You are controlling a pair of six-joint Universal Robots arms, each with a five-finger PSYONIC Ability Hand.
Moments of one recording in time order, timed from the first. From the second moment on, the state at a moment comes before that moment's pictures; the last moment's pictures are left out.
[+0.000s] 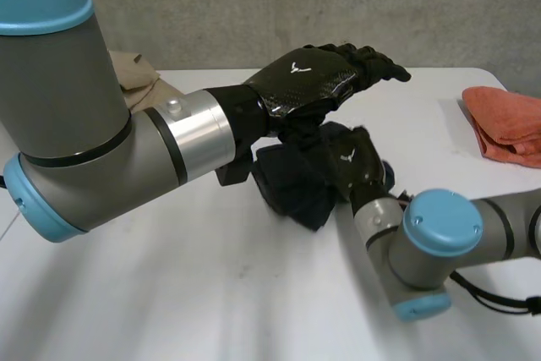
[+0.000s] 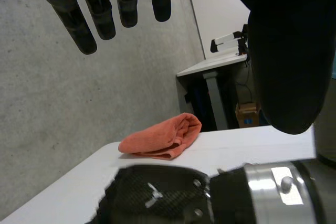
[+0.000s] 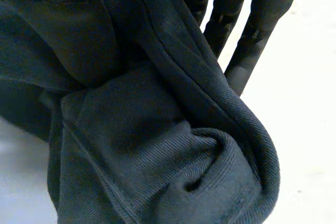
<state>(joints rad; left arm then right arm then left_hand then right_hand) 4.08 -1.96 -1.07 2.99 -0.93 3.16 2.10 -0.88 1.62 -0.79 1.53 2.62 0.19 0.20 0.21 0.20 0.05 1.00 1.14 1.14 1.18 0.86</state>
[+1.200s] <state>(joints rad) 4.08 -1.89 -1.11 3.05 -0.96 3.15 1.12 -0.98 0.88 0.00 1.19 2.79 0.19 0.20 0.21 0.20 0.05 0.23 0.21 0.21 0.21 0.05</state>
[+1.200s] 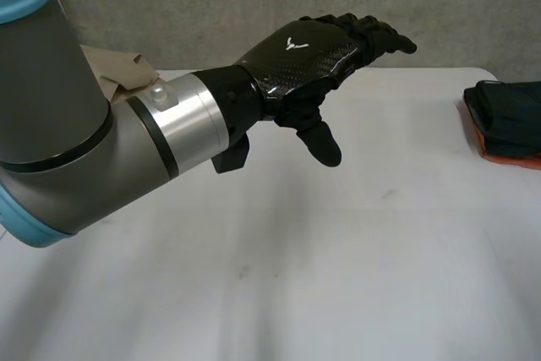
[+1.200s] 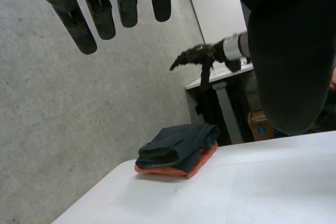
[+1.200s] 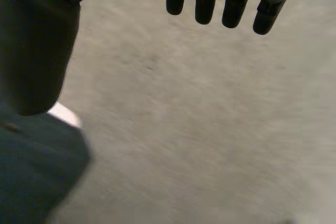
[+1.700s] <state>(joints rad) 4.52 -2.09 -0.91 3.28 -1.51 3.44 1.82 -1.38 1.58 -0.48 1.17 2.61 0.19 0.20 0.21 0.20 0.05 0.23 0.21 0.21 0.21 0.05</state>
